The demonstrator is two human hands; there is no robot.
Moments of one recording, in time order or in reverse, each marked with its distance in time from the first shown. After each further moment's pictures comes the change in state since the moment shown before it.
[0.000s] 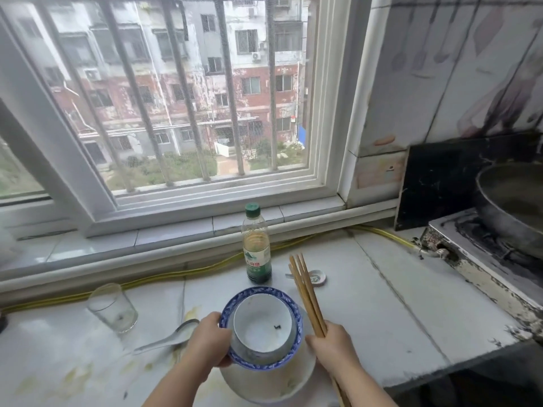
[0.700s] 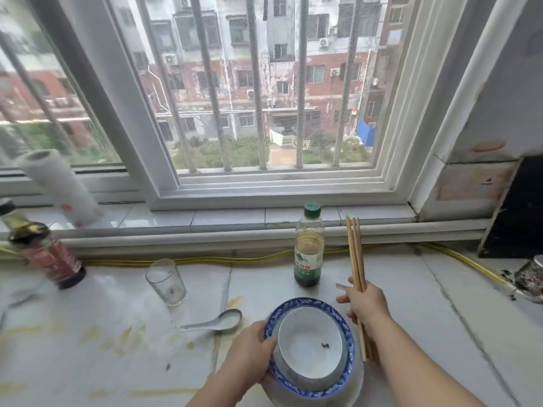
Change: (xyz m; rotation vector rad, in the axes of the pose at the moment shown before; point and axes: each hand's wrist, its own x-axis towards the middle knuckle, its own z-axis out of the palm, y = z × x) left_hand 0.006 -0.028 0.002 0.096 0.008 0.084; right_hand 0.081 -0.082 0.010 0.205 0.055 -0.010
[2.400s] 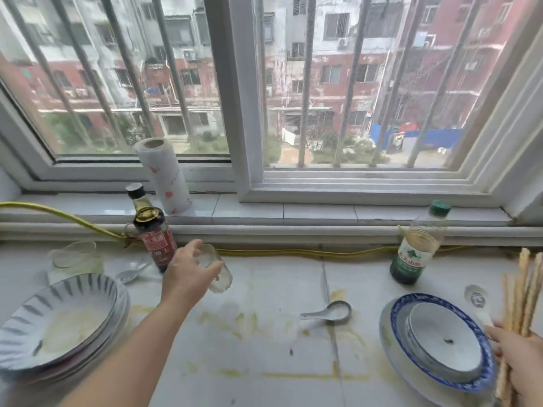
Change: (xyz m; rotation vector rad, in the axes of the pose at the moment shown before) left_hand 0.020 -0.095 -0.317 0.096 0.596 0.206; right_hand -0.034 0.086 0.009 0.331 0.443 0.177
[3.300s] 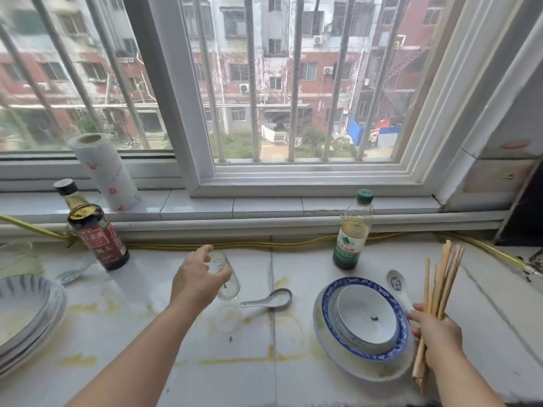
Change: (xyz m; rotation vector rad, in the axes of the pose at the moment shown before) left_hand -0.065 0.073 0.090 -0.020 -0.141 0.026; right_hand -0.046 -0.034 -0.023 -0.046 -0.056 -0.084
